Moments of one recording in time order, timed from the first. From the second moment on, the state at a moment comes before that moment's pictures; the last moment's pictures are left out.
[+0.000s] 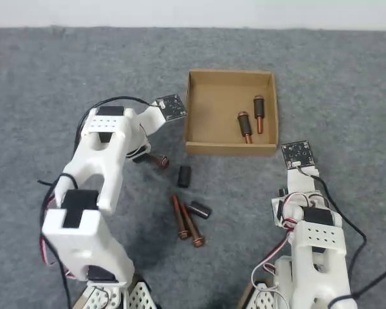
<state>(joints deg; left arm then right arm) -4.4 17.0 16.6 60.2 -55.9 4.4 -50.3 79.6 45.5 16.2</state>
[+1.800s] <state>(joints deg) -0.4 12.4 10.2 73.5 -25.2 4.4 -50.3 79.6 45.5 16.2</state>
